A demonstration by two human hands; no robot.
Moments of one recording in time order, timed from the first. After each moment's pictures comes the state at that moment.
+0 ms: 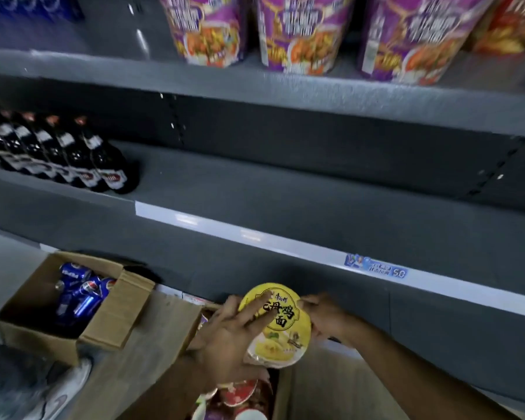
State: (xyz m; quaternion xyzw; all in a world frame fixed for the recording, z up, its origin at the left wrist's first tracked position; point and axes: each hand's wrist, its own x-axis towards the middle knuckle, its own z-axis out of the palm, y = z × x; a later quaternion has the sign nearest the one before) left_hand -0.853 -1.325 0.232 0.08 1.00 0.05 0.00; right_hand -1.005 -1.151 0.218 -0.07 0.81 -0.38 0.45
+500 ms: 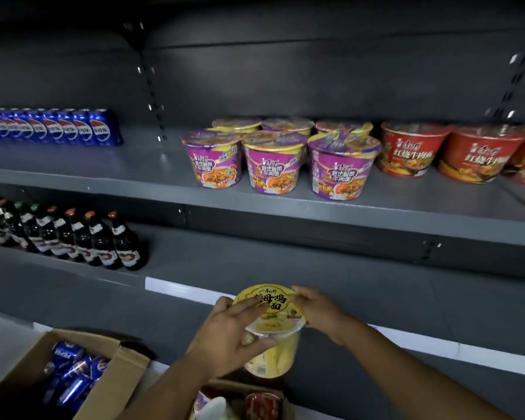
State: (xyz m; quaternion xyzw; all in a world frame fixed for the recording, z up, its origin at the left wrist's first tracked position) left_hand -0.883 -1.322 0.384 0.00 0.98 0.16 -0.08; right_hand -1.028 -1.157 0.368 -0.15 0.81 -0.48 0.30
